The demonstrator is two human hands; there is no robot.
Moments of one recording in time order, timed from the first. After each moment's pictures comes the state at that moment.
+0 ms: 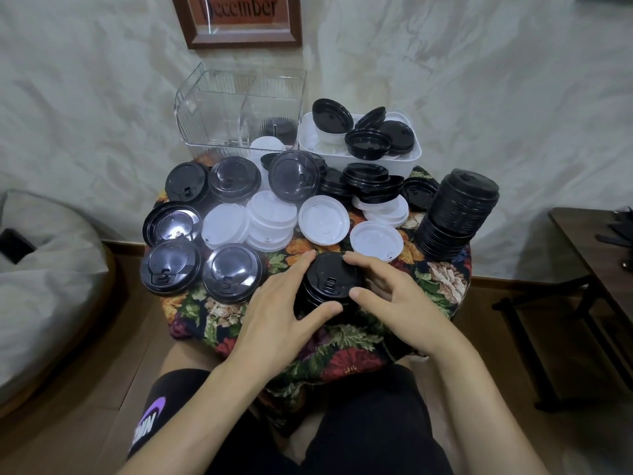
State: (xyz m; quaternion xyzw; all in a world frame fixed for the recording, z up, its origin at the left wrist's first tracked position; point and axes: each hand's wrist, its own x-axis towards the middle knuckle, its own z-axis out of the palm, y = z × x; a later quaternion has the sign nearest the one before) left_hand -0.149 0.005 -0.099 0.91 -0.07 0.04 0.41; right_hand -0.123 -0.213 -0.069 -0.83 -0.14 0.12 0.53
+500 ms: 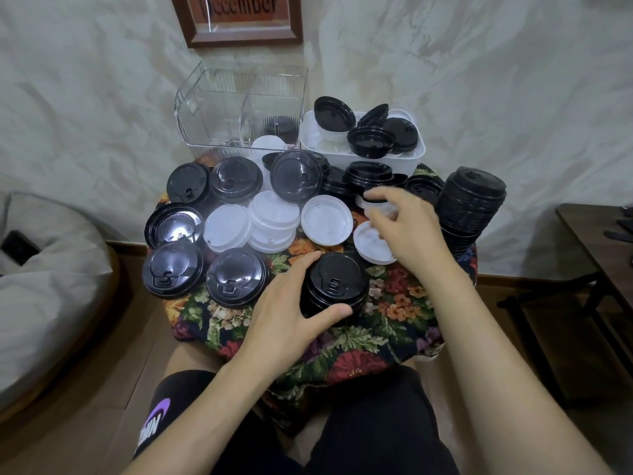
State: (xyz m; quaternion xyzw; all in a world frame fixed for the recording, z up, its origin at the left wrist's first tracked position) left_hand -0.143 0.002 -0.098 0.90 -0.06 0.04 0.43; right_hand -0.041 -0.203 -0.036 -0.91 -0.06 -0.10 0.39
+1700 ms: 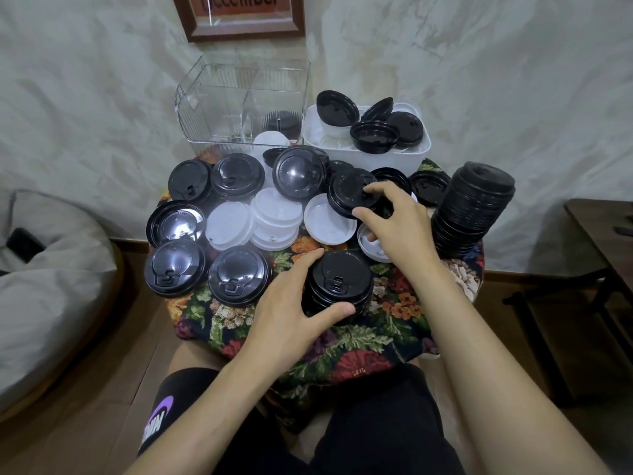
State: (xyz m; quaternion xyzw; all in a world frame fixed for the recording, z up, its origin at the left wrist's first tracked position) left_hand -0.143 0.004 -0.100 0.89 -0.06 0.02 0.45; right_hand -0.024 -0.194 -0.062 -0.88 -0.06 -0.12 0.45
